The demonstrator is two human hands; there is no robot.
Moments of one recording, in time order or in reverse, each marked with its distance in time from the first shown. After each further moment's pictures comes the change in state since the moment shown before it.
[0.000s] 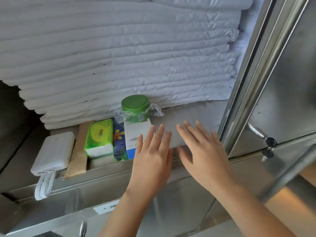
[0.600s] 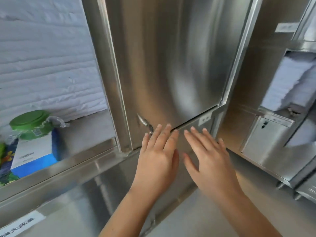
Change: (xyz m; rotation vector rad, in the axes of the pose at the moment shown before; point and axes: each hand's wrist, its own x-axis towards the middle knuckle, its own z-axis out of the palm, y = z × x) left_hand 0.010 0.254 0.013 -0.311 -0.029 0.294; right_hand -0.156 0.155 -0.141 -0.127 0.098 0.400
